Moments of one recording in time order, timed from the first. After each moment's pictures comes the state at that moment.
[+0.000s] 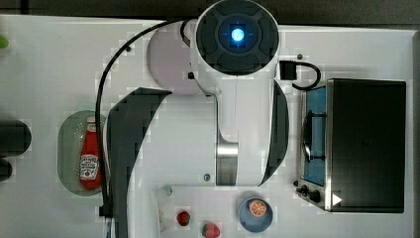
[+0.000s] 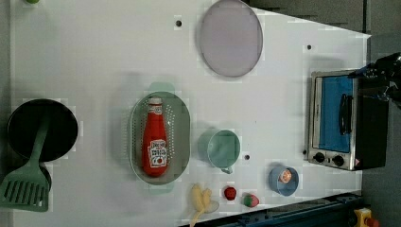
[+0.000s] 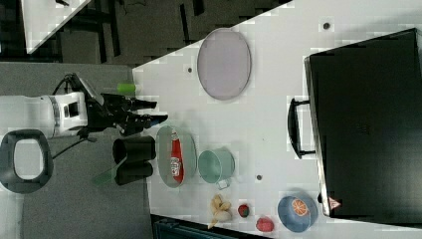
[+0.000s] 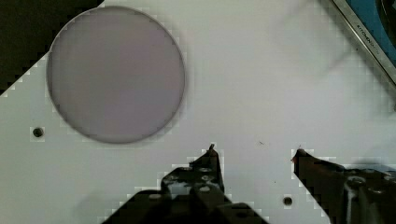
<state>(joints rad) -0.03 0.02 0.02 -1.79 -0.02 0.21 -0.06</state>
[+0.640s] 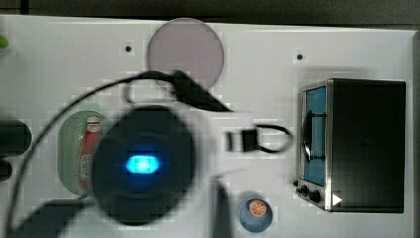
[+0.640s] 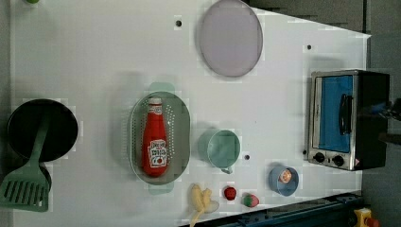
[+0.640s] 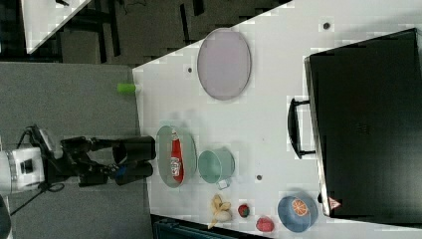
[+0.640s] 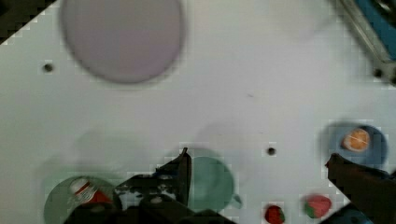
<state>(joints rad) -0.14 -0.25 0.25 -1.92 0.03 0.12 -0.06</state>
